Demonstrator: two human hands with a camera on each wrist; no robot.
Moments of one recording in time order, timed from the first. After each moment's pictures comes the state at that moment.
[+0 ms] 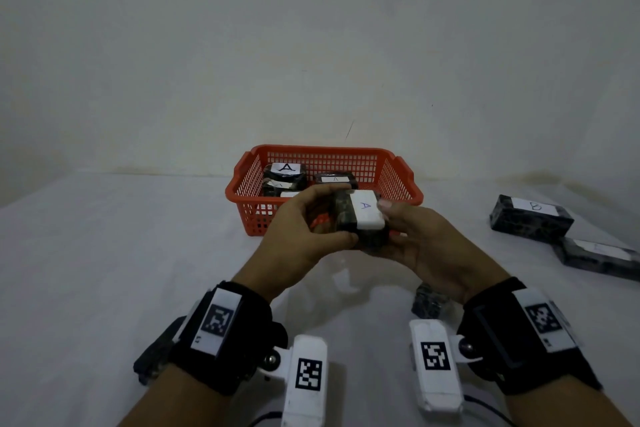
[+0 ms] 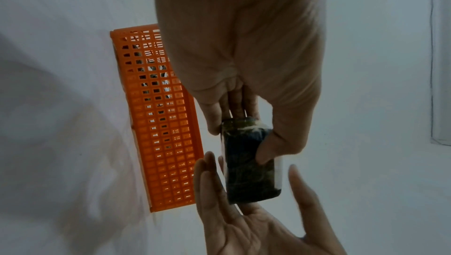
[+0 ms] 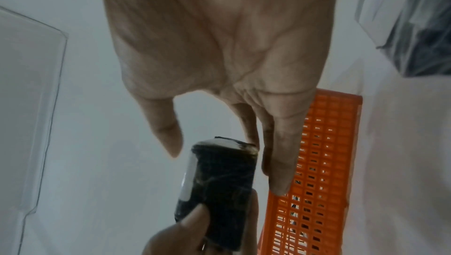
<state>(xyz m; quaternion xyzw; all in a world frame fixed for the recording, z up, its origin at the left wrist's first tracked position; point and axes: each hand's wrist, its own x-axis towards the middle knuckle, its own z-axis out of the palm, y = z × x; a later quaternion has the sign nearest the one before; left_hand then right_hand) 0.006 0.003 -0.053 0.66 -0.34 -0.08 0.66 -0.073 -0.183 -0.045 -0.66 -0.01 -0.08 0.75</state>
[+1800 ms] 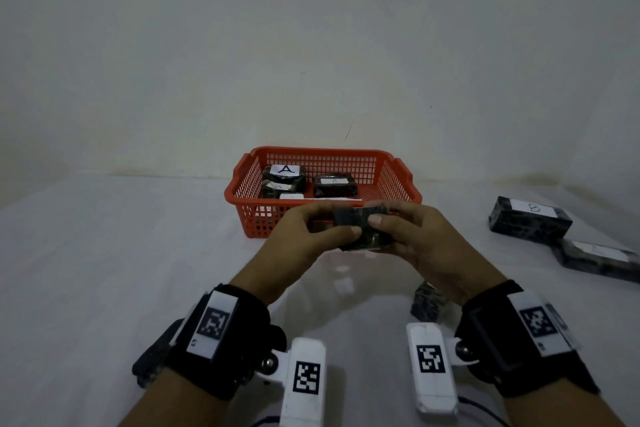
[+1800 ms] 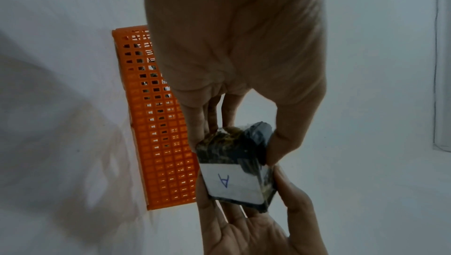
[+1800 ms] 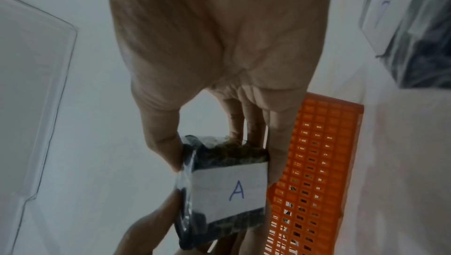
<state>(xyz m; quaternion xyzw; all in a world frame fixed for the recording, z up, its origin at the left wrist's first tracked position) 0.005 0.002 -0.052 0.69 -0.33 -0.12 0.63 -0.068 -0.188 -0.051 -0.70 -0.01 -0.15 0.70</state>
